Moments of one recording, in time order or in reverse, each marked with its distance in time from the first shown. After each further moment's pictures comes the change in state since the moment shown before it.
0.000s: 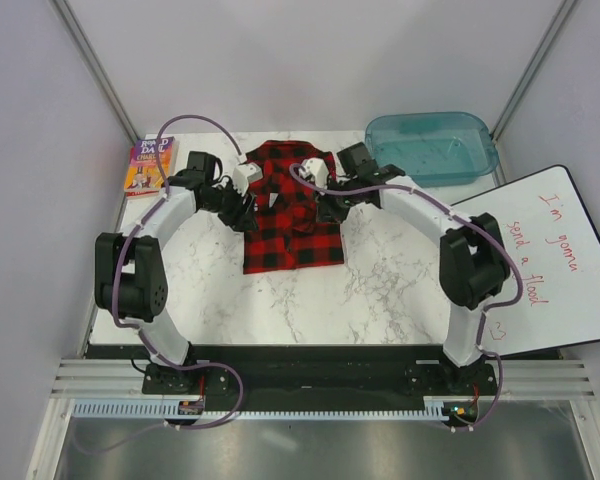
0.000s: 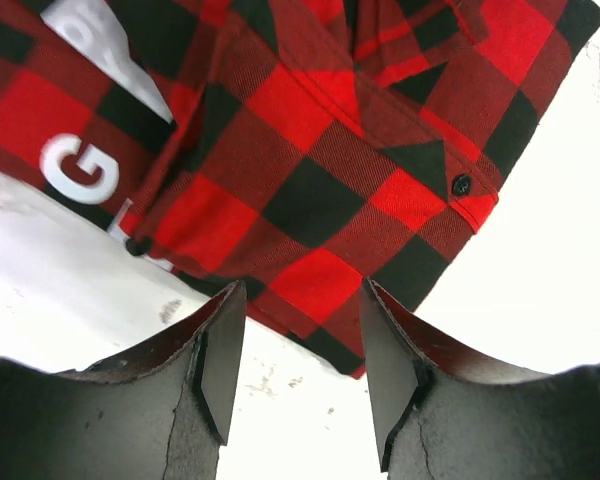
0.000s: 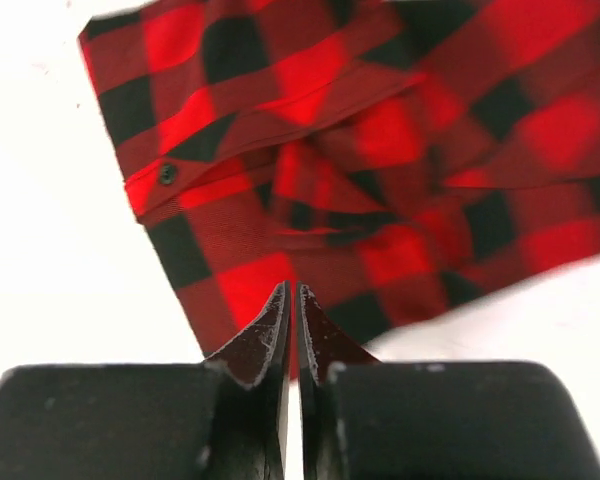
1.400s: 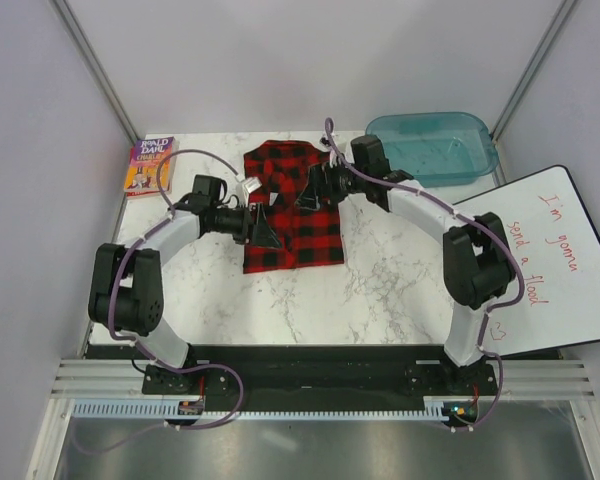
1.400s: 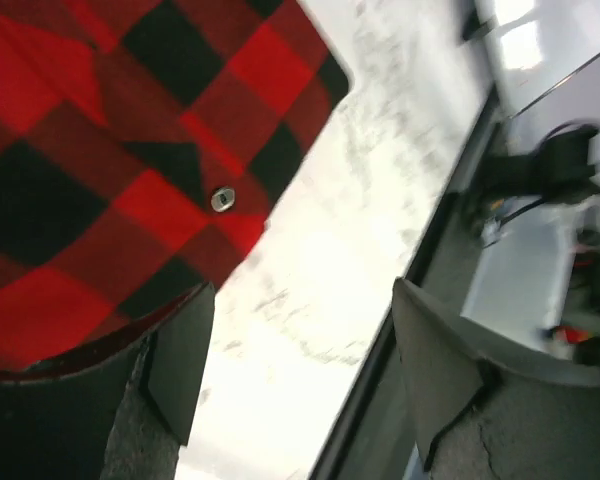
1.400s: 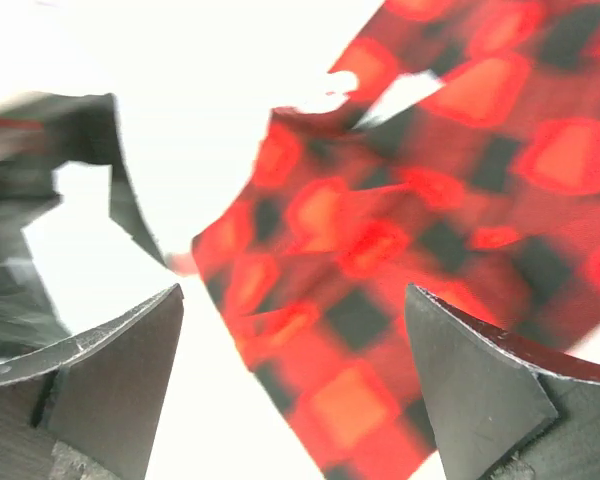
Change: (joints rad) left arm -0.030 -0.091 -0.236 0.193 0.295 -0.505; right arm -0.041 0.051 -0.069 0.418 -0.029 0.659
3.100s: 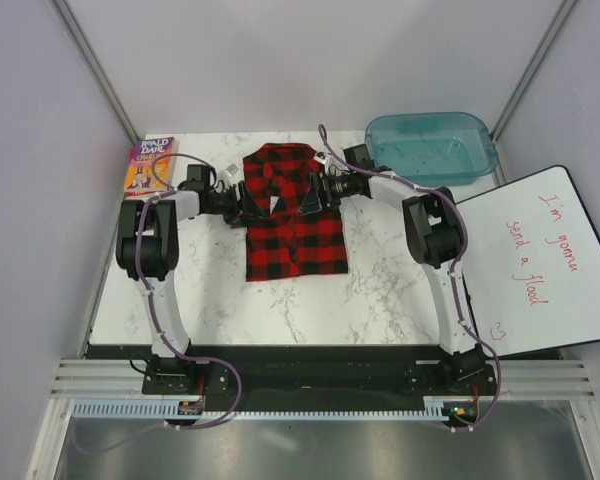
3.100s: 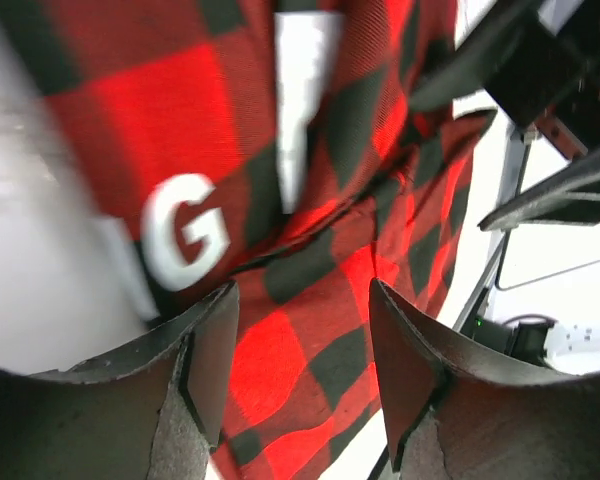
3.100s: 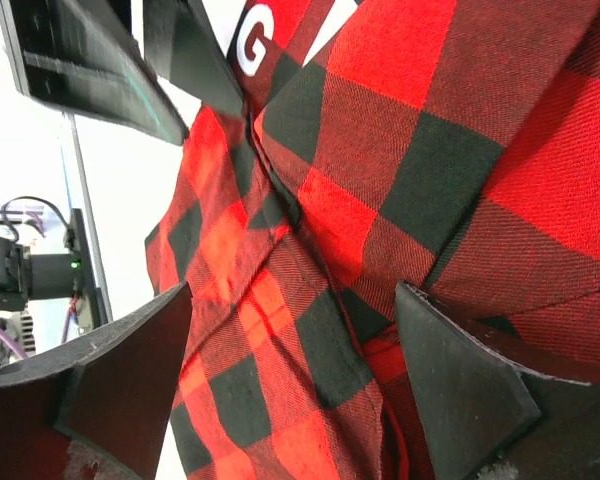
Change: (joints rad) left arm 0.134 0.462 0.241 0.230 -0.069 -0.385; right arm -0.088 0.501 0.376 -0.169 -0.389 0.013
